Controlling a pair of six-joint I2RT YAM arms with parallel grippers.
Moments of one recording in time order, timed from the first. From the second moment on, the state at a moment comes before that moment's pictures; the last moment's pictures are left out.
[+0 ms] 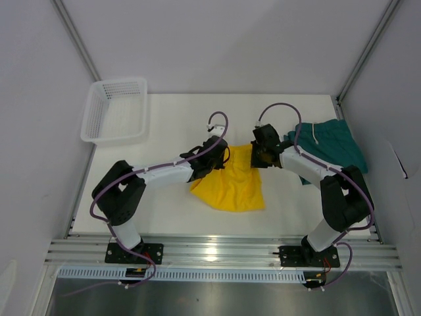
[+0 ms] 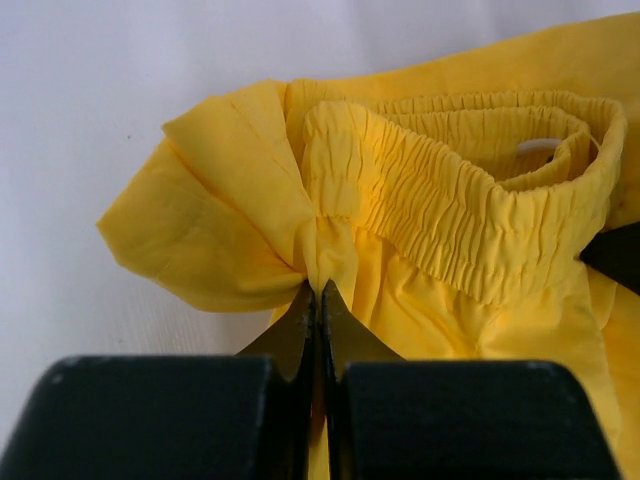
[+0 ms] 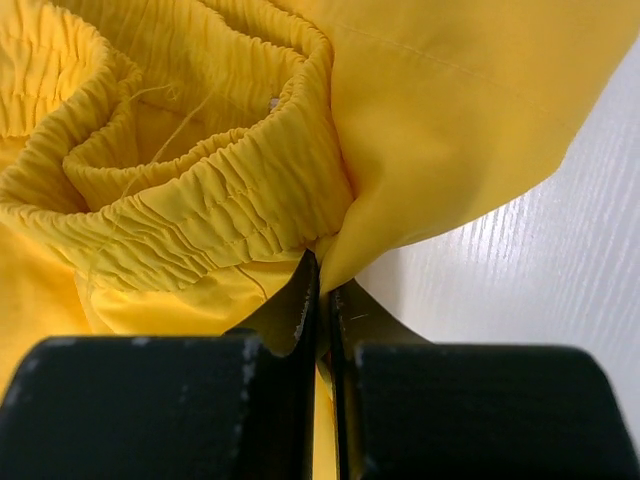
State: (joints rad) left arm -0.82 1.73 1.06 -0.02 -0.36 -0.42; right arm 0.48 1.63 1.07 -0.41 0.06 0.46
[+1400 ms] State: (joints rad) left arm -1.01 2.39 2.09 0.06 -0.25 -0.86; right arm -0.19 1.73 1.72 -0.91 0.00 0.33
